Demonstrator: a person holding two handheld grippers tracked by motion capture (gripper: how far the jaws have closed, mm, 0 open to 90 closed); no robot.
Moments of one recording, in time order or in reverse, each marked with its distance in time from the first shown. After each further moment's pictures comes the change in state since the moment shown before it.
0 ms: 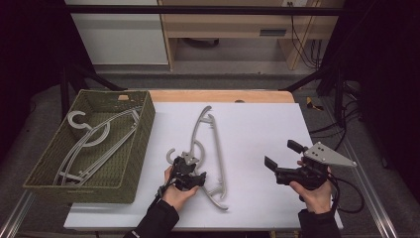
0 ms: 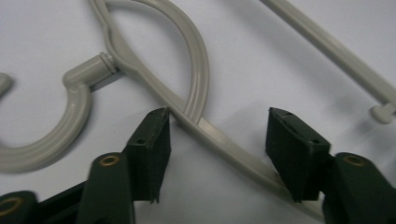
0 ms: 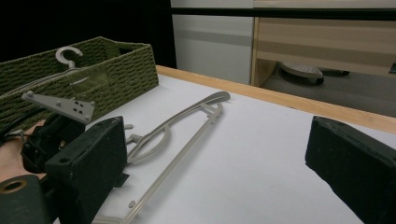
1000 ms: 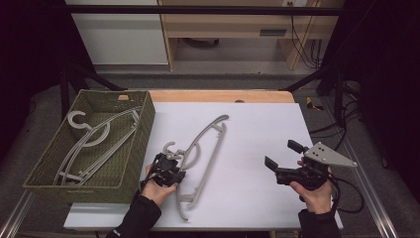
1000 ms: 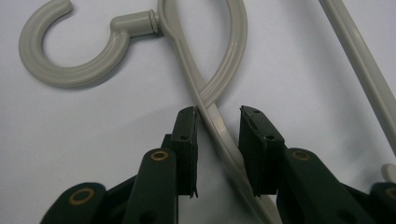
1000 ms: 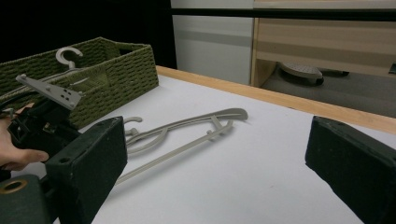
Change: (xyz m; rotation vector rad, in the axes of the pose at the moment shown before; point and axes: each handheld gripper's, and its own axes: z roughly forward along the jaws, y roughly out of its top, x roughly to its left) left arm 0.052 -0.008 -0.020 0.088 -0.054 -0.028; right arm 0.000 0.000 -0.001 -0.002 0.001 -0.002
